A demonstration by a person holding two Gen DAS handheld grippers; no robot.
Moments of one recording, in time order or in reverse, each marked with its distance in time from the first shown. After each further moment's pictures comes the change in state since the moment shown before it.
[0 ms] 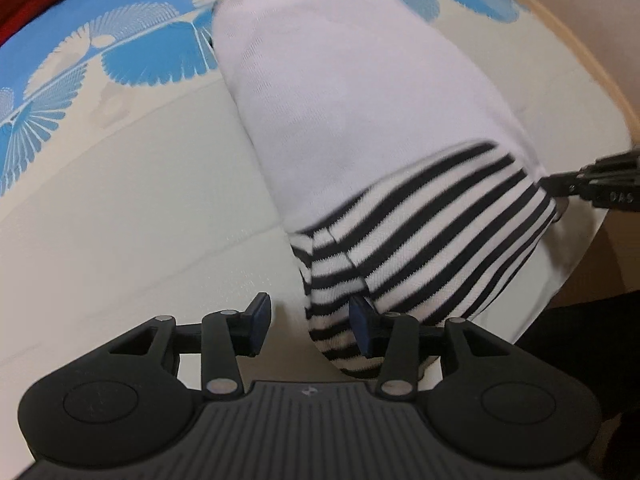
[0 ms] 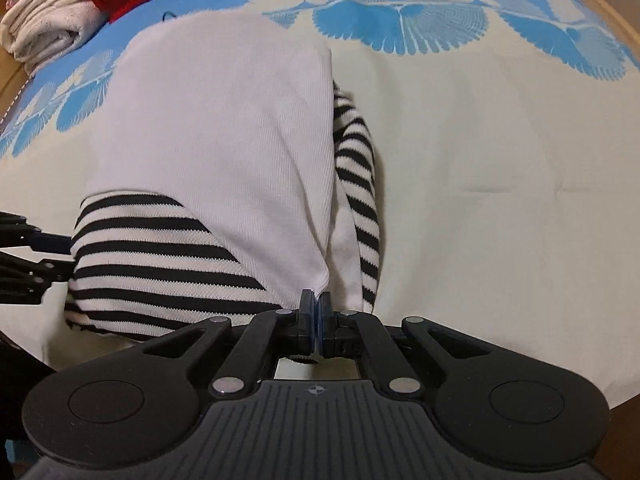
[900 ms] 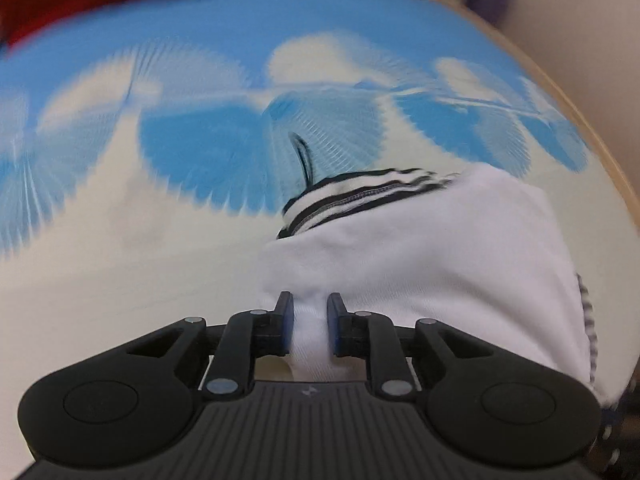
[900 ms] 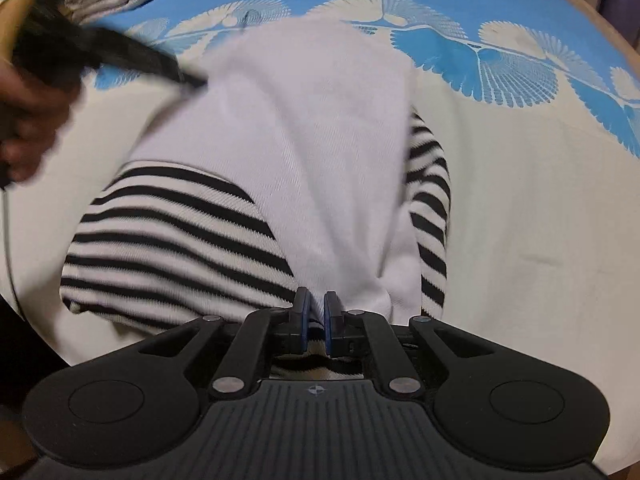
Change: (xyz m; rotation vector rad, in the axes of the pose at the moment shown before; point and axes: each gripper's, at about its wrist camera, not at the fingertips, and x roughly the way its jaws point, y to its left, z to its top) left arm 0.056 0.071 0.114 -0.286 -0.191 -0.024; right arm 0.030 0.040 0.019 -0.210 -0.020 0.025
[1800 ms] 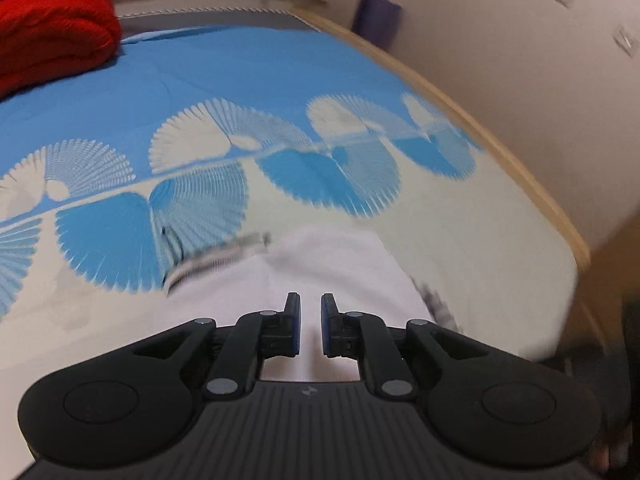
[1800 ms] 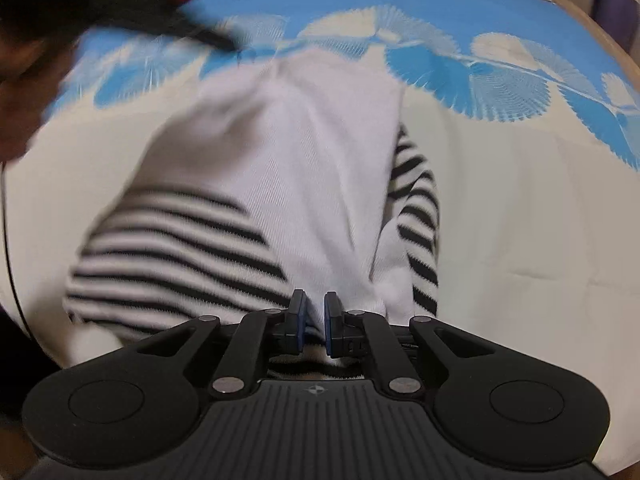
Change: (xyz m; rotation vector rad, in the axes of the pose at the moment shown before) left arm -0.089 -0.071 0.011 0.266 -0.080 -0.208; right arm -0.021 -0.009 -0.005 0.030 -0.069 0.013
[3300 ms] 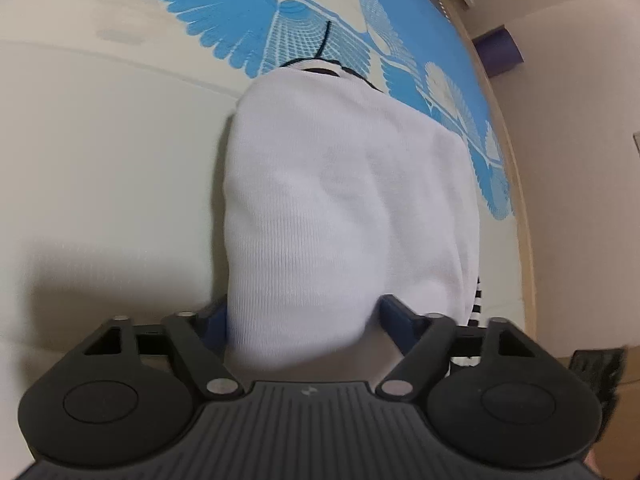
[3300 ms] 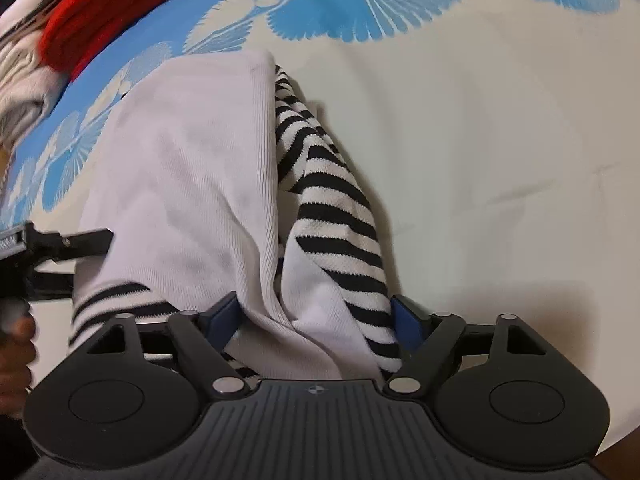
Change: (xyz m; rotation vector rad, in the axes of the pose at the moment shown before) left arm 0.089 0.099 -0.087 -0.640 0.140 -0.166; right arm 0.047 -0.064 0.003 0.428 0.107 0.038
